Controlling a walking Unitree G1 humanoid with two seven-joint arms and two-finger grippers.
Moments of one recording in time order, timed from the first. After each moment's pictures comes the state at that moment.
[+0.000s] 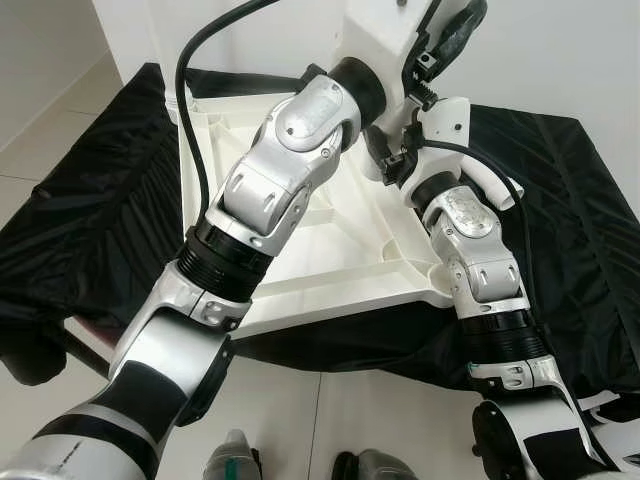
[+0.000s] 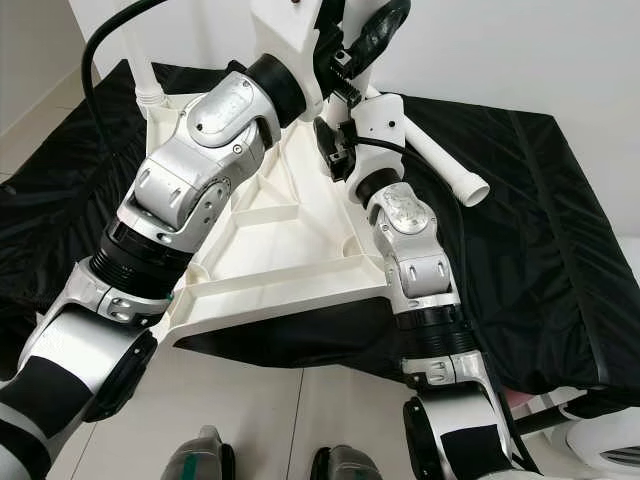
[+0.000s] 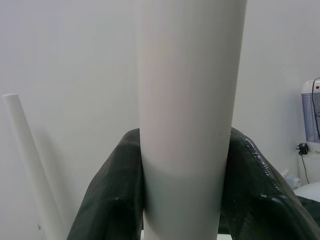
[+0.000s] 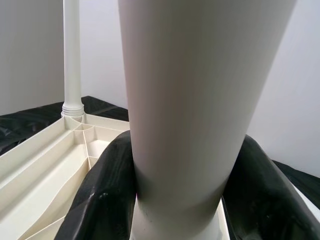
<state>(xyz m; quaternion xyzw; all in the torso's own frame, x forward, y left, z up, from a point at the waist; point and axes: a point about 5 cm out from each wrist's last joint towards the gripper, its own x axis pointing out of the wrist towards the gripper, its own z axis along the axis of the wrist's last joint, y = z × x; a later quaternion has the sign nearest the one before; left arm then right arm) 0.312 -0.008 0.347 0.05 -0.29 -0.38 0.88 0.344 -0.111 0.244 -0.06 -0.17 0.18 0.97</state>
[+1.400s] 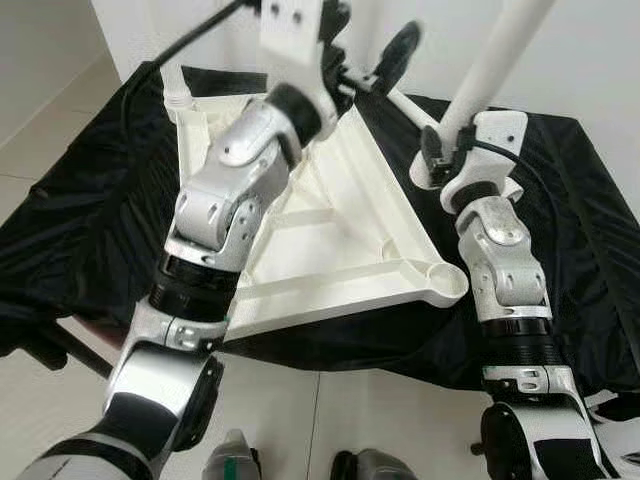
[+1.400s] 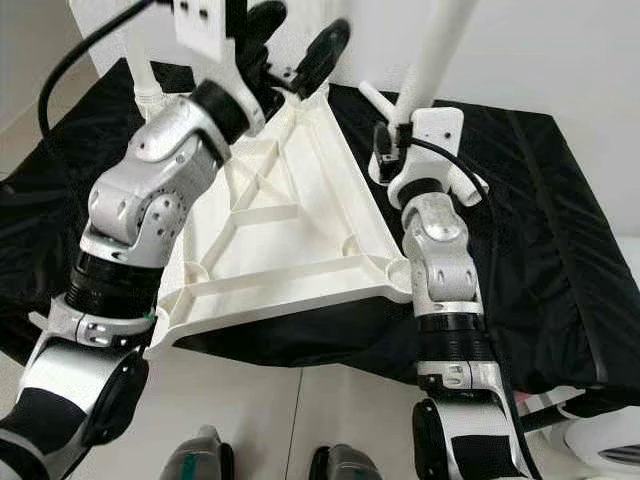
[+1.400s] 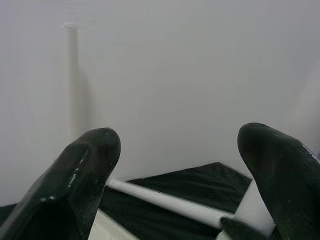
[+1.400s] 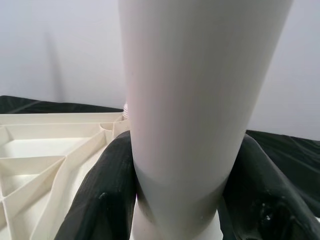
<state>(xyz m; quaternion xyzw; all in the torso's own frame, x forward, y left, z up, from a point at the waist) 0.325 0.045 0.309 -0.04 -0.21 -0.33 0.92 0.347 -0.165 0.226 -0.02 -0.13 0.02 0.99</state>
